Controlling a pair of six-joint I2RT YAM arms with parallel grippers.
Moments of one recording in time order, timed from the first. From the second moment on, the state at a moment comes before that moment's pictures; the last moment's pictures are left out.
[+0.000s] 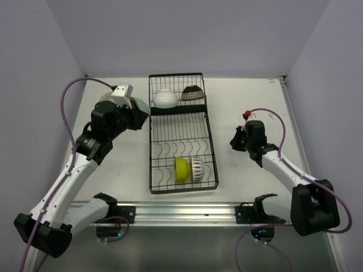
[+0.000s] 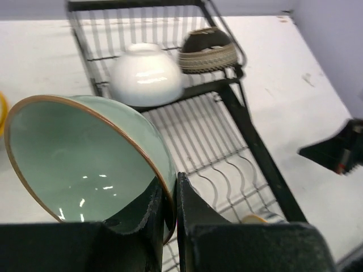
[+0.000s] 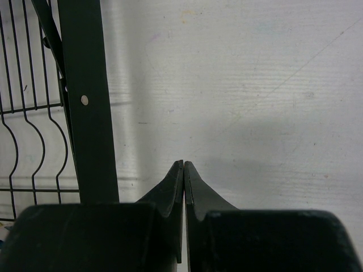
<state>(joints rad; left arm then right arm) -0.40 0.96 1.00 -0.34 0.11 -0.33 0.22 1.19 0.59 -0.12 -0.04 0.38</state>
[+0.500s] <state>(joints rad) -0.28 1.38 1.19 -0.67 -0.22 -0.11 0.22 1.19 0.59 -0.12 -0.05 0.38</state>
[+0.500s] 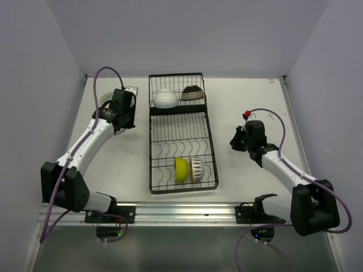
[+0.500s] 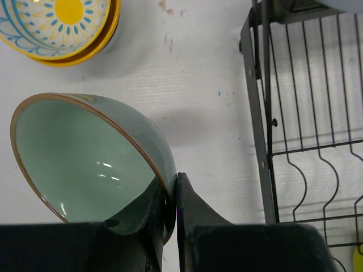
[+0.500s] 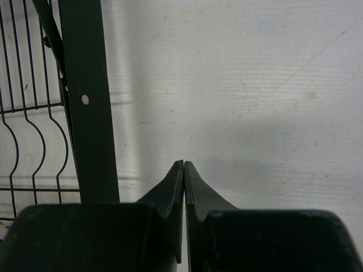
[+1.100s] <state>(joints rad) -0.28 1.62 1.20 -0.71 -0.28 -0.06 0.22 1.19 0.59 -0.12 -0.05 0.38</state>
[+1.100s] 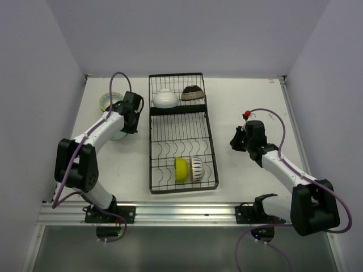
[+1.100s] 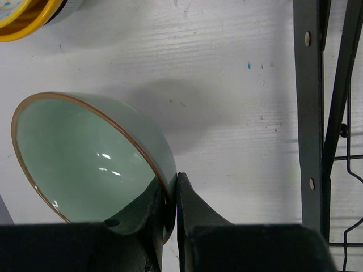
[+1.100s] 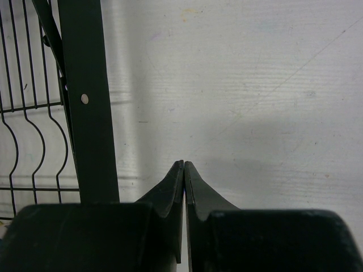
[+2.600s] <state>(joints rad) -0.28 1.08 0.89 -0.34 -0.13 -0.08 0.22 1.26 0.59 -0.12 -0.07 0.38</state>
